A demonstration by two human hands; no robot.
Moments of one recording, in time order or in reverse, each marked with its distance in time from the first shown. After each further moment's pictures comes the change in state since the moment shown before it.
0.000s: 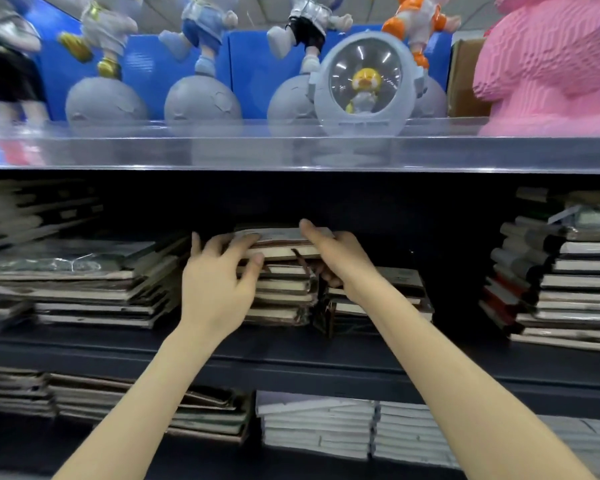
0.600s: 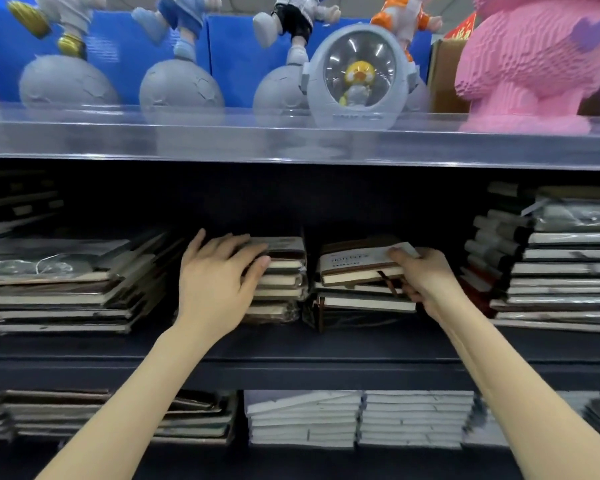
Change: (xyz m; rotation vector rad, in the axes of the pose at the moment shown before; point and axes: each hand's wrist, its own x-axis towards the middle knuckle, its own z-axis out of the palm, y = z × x) left_hand 0.007 -0.018 0.026 0.122 -0.003 0.264; right_hand -0.014 0.046 -0.090 -0.057 0.437 0.096
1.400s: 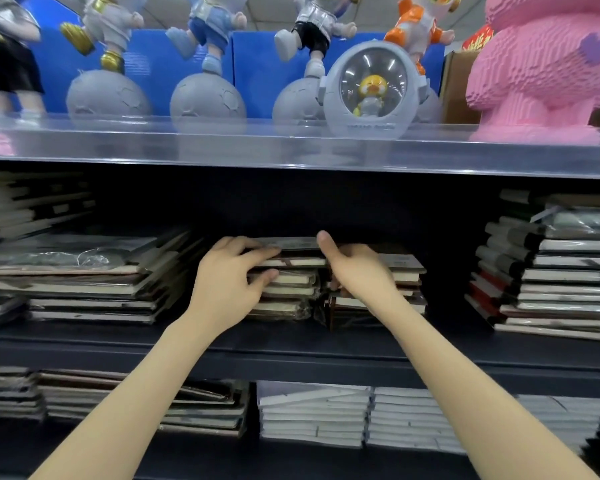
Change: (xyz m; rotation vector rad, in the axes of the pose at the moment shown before) left_hand -0.004 -0.007 -0.012 -0.196 0.021 0.011; right_hand -0.055 -0.035 0.066 -0.421 -0.270 -0.299
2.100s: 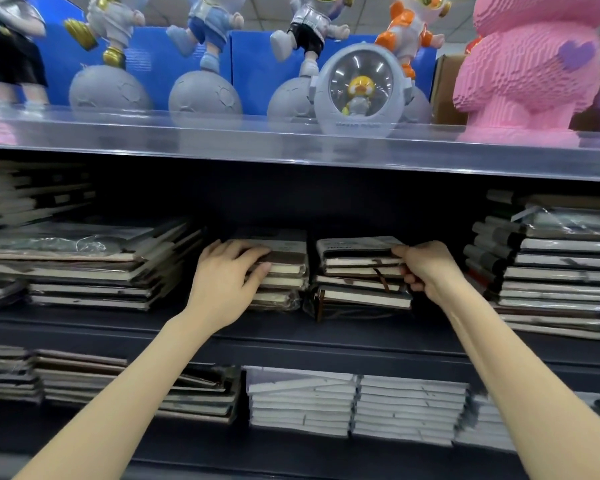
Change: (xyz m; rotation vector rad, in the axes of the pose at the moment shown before) left_hand -0.011 0.004 0.009 0.121 -0.137 -0.066; right_hand 0.026 0.069 -0.069 0.402 0.208 0.305
